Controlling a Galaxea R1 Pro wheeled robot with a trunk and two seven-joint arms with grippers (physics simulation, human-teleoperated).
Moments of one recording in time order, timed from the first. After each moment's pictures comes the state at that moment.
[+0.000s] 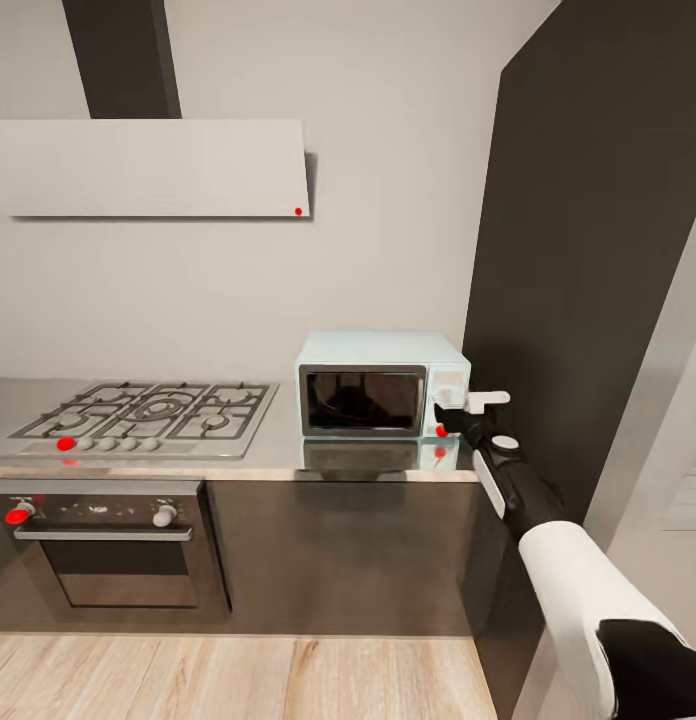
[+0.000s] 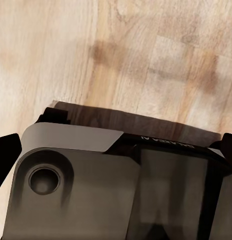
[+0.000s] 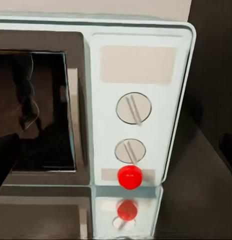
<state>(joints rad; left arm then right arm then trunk) -0.22 -0.02 -0.21 0.00 0.47 -0.01 -0.09 -0.92 -0.01 -0.03 -0.72 0.04 0.13 0.01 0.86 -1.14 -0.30</state>
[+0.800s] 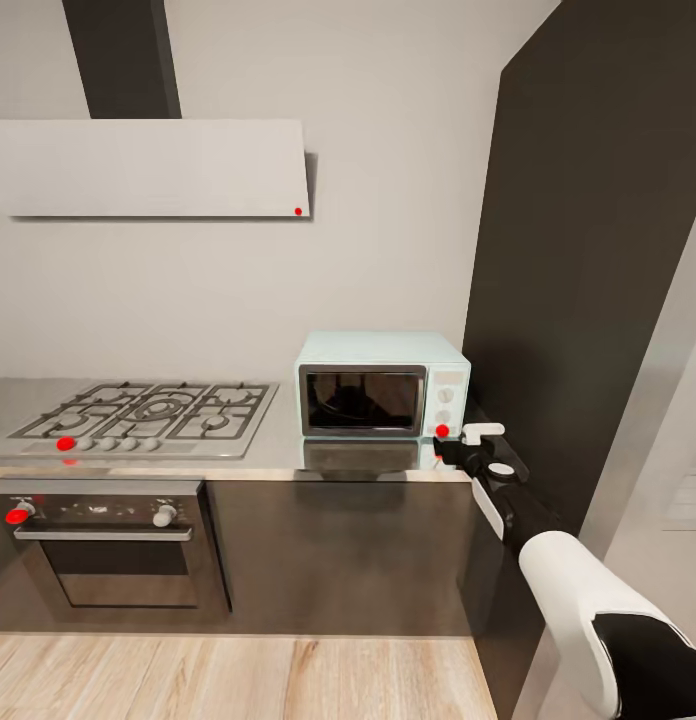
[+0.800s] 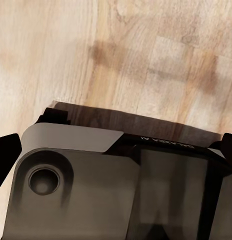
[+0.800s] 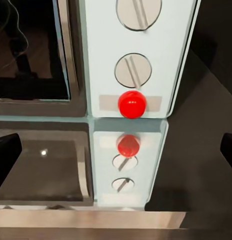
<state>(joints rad) -0.22 -0.02 -0.21 0.00 0.47 -0.01 -0.09 -0.92 -0.02 -0.02 -0.50 0.04 0.07 0.02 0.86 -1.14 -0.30</state>
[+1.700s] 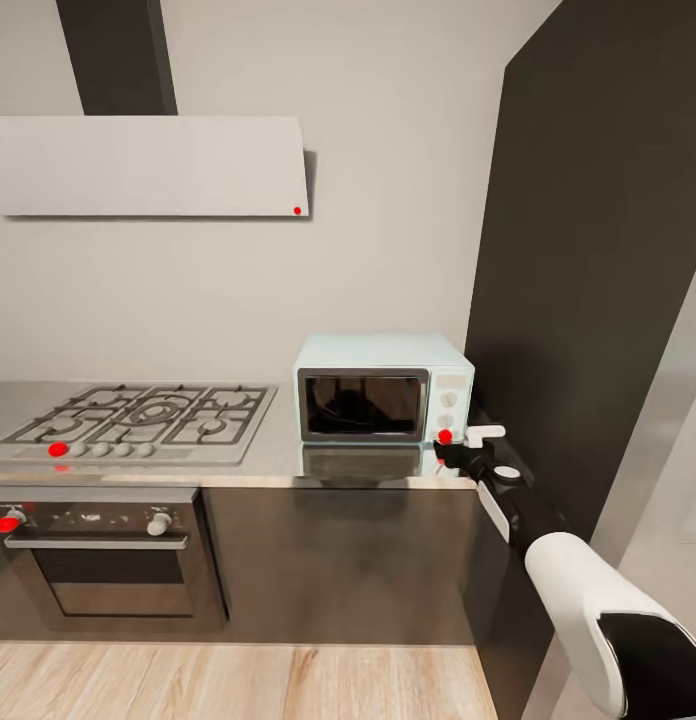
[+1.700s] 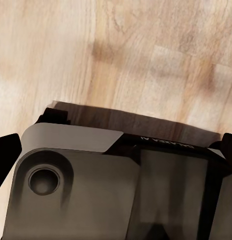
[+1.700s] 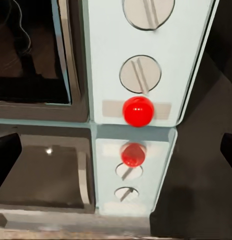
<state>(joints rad) -0.22 -0.02 -0.21 0.00 0.47 -0.01 -0.09 -0.92 -0.04 -0.02 -0.48 0.04 0.05 0.08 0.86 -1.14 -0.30</state>
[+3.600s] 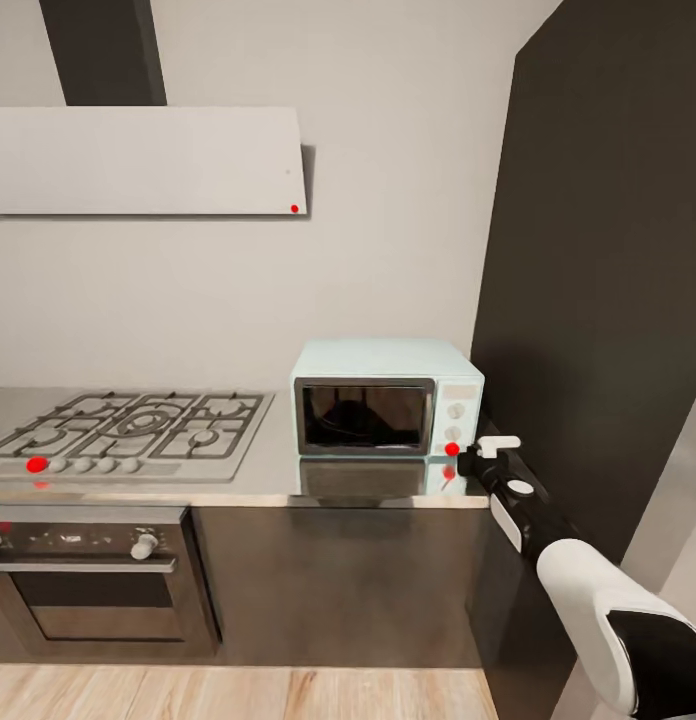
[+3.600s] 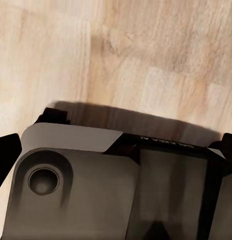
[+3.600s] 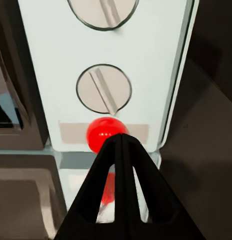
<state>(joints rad) -0.22 -0.02 -0.21 0.00 0.47 -0.01 -0.10 -0.91 -0.08 -0.07 -0.38 0.04 -0.09 0.08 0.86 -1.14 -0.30</state>
